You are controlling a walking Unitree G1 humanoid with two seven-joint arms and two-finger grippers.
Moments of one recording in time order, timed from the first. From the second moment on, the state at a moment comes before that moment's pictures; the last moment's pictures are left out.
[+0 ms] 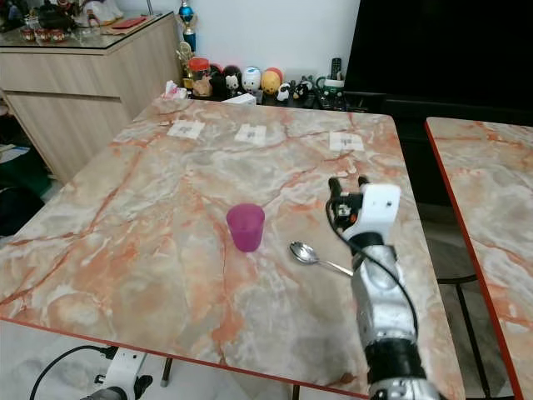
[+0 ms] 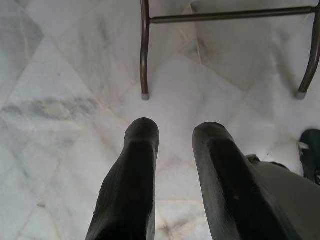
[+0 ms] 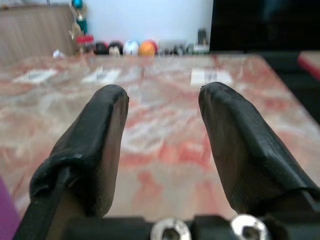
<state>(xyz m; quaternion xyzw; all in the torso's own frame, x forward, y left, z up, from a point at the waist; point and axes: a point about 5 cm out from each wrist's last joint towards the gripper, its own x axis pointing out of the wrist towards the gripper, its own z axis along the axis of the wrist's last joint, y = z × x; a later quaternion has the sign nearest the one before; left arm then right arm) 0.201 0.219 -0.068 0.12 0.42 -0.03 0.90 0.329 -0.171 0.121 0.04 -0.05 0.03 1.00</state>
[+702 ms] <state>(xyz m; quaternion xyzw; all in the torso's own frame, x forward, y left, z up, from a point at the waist) 0.196 0.227 -0.069 0.13 0.43 -0.02 0.90 0.318 -0.159 0.119 0.07 -0.07 0.02 0.99</state>
